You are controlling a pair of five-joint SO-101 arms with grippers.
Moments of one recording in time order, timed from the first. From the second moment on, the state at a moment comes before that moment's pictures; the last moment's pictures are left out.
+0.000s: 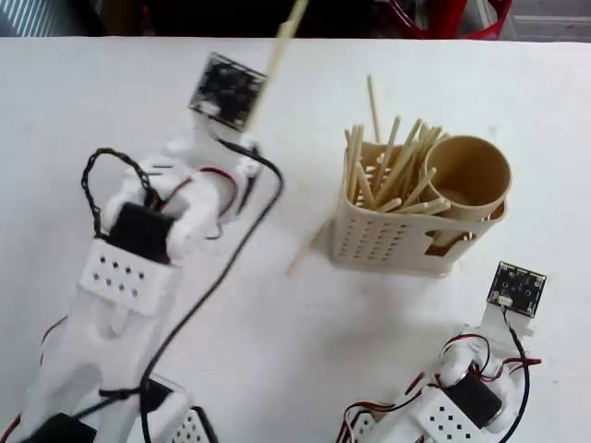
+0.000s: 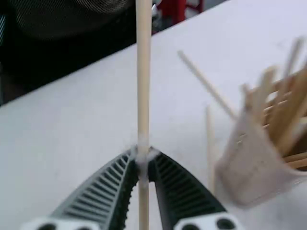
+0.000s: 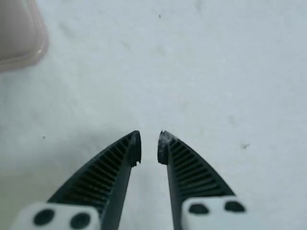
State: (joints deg) left arm 16.8 -32.9 19.9 56.9 -8.0; right arm 44.8 -102.5 96.4 66.2 26.4
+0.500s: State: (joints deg) left arm 42.2 -33.6 11.3 31.5 -8.0; right arm 44.8 -102.5 96.4 66.2 26.4
